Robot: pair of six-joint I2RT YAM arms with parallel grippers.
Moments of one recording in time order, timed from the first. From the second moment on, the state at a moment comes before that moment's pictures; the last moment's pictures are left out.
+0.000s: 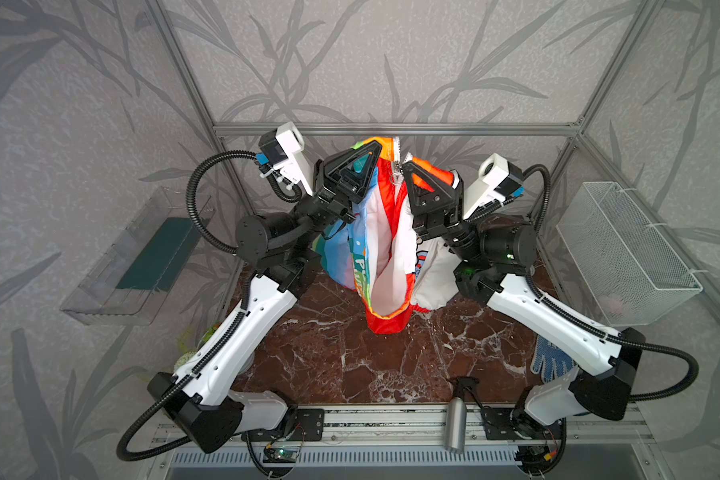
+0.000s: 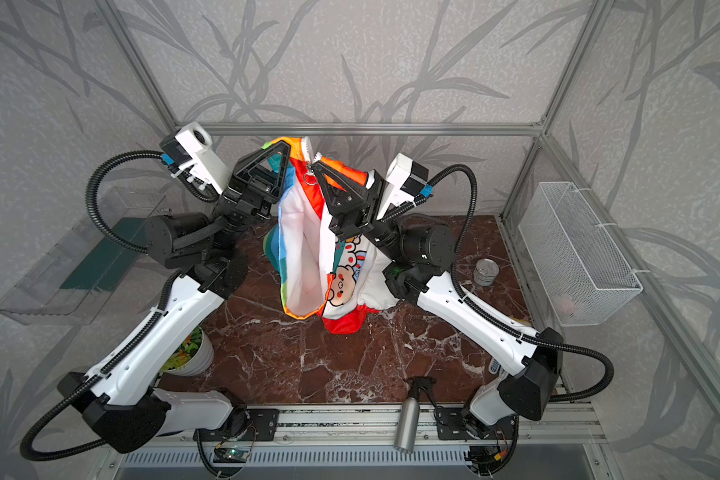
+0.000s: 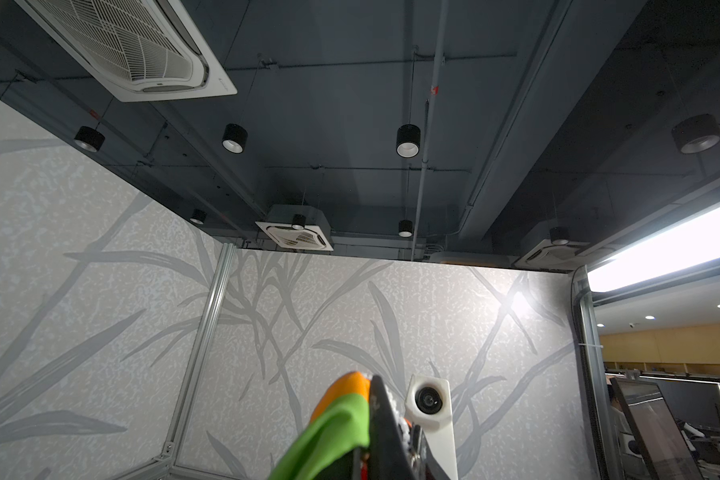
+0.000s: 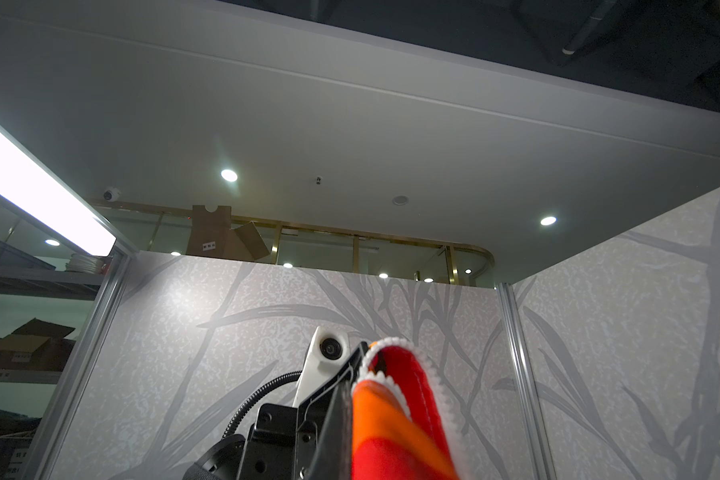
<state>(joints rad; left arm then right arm) -0.55 1.32 1.54 0.79 0.49 -0.78 0.86 1.51 1.56 0.99 -0.33 0.42</state>
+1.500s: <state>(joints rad) -0.56 1.31 1.54 0.76 0.49 -0.75 0.86 1.50 1.55 1.01 -0.31 0.43</state>
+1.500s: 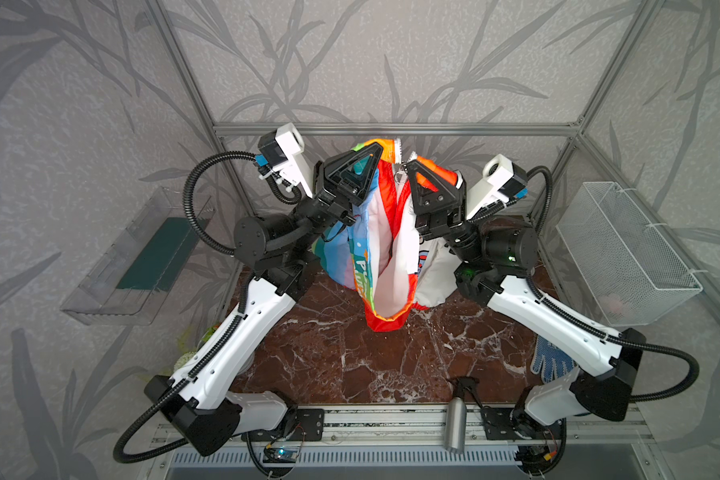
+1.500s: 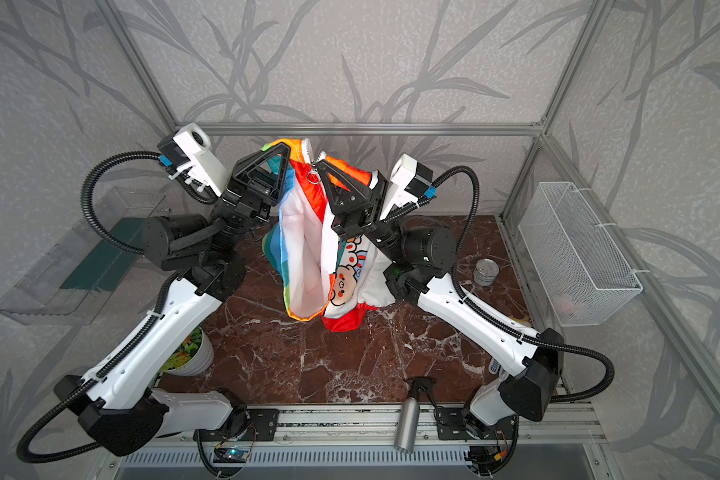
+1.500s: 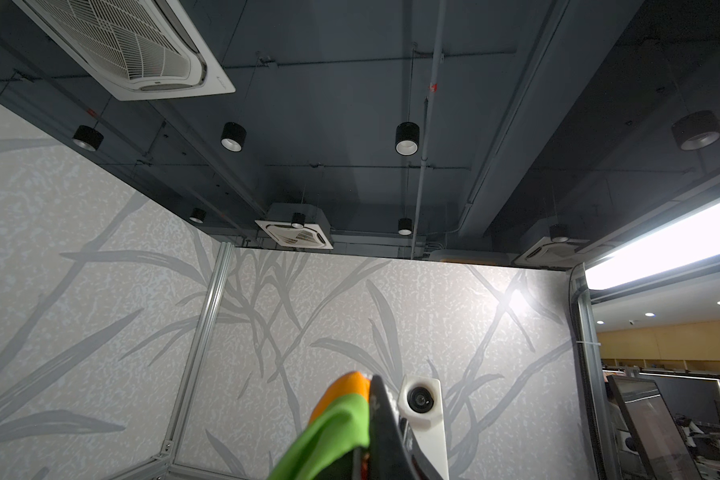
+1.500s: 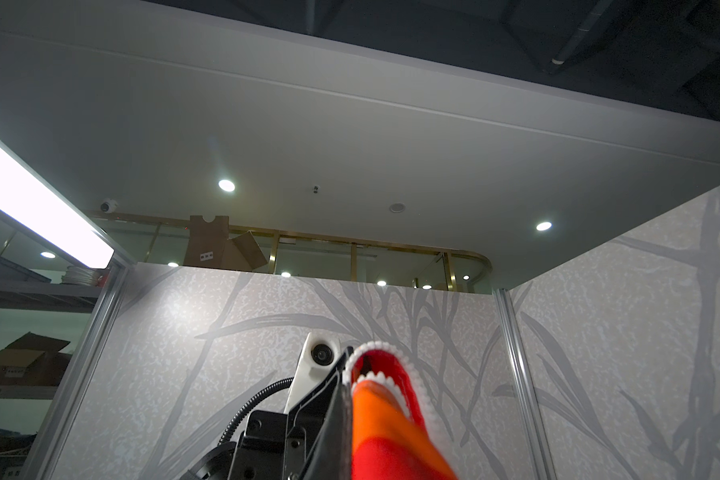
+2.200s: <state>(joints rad) -0.57 1.31 1.54 0.75 0.49 -0.73 0.86 1.50 1.55 1.01 -0.31 0.46</state>
